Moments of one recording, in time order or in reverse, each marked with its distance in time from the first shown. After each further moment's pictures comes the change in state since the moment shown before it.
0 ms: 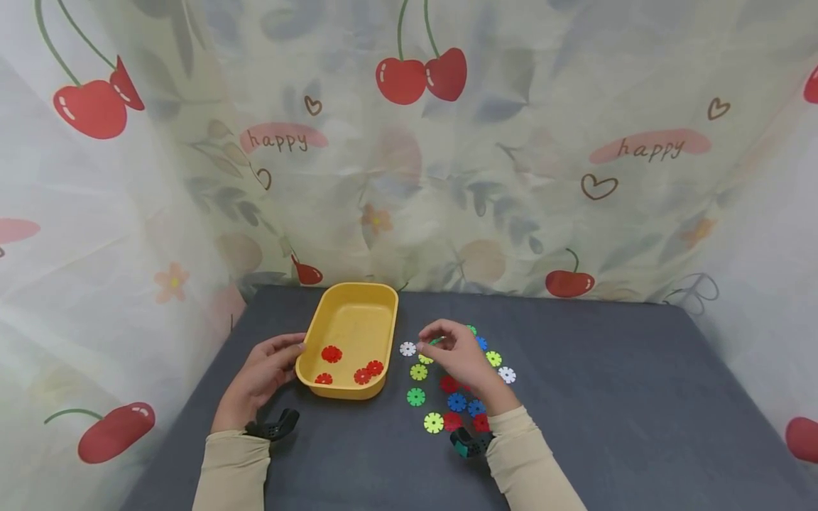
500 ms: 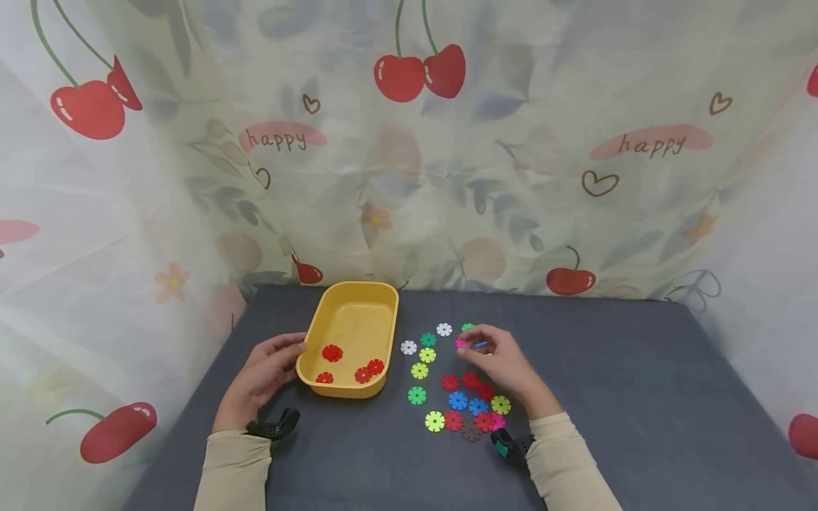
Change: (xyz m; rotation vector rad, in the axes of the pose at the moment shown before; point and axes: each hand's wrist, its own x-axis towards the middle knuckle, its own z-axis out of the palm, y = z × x) left_hand 0.001 -0.001 0.000 -0.015 0.003 -0.006; right_hand -0.023 0.032 -0.056 -0.133 0.034 0.031
